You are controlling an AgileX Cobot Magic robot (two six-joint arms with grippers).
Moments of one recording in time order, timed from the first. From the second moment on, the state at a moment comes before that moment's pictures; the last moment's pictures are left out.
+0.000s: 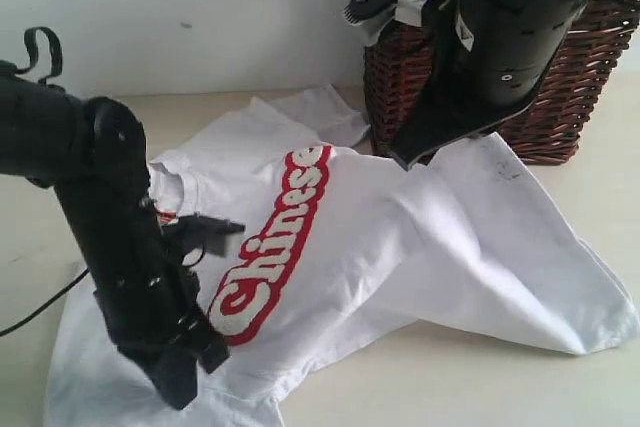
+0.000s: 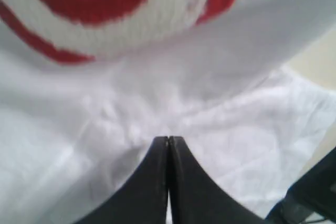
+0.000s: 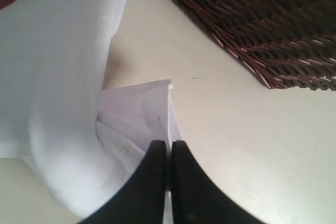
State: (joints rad) left arm -0.51 1.92 -1.05 -0.43 1.02 0.45; right arm 0.72 1.58 -1.30 -0.51 1.09 0.25
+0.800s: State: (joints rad) left arm -0.52 1.95 -0.86 -0.04 1.15 0.05; right arm 0.65 1.58 -1.30 -0.50 1.09 0.24
